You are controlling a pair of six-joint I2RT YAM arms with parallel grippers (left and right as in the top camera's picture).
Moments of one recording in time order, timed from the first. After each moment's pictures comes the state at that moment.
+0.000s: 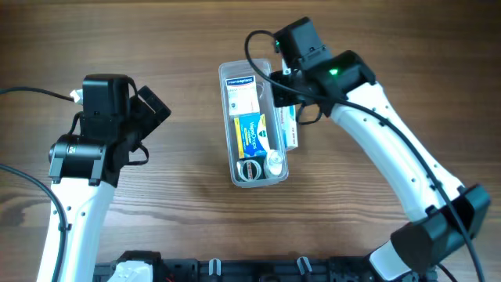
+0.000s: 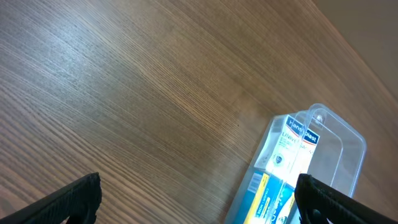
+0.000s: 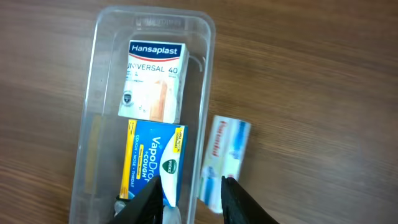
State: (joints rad) left arm -0.08 1.17 1.17 -0.95 -0.11 -0.77; right arm 0.54 1.74 1.69 -1.04 0.08 0.28
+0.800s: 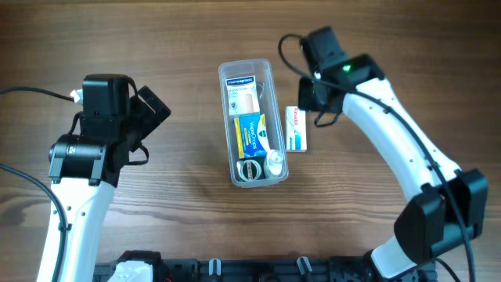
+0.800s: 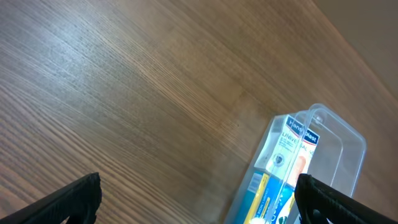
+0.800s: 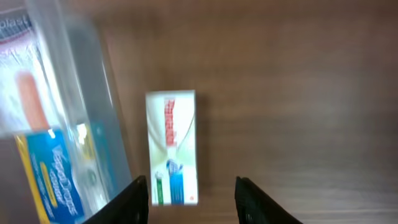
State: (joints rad) left arm -0.08 1.17 1.17 -0.95 -0.11 -0.77; right arm 0.39 1.75 1.46 -0.99 0.11 0.42
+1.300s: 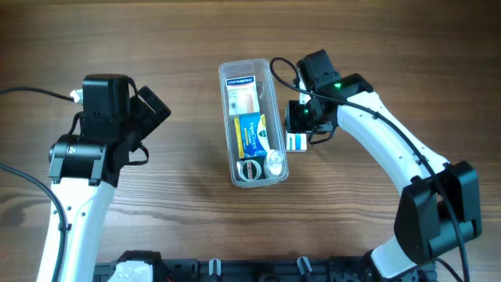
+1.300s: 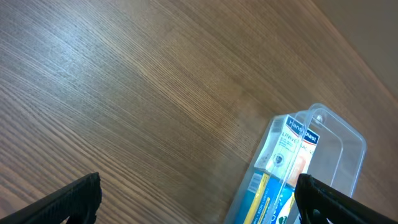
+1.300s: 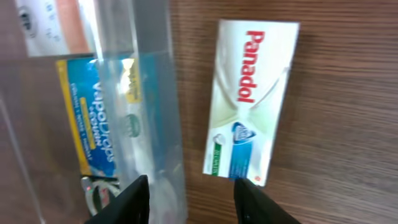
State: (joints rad) left arm -0.08 1.17 1.17 -0.95 -0.11 -0.77; right arm 0.39 1.75 1.31 -0.88 -0.19 0.36
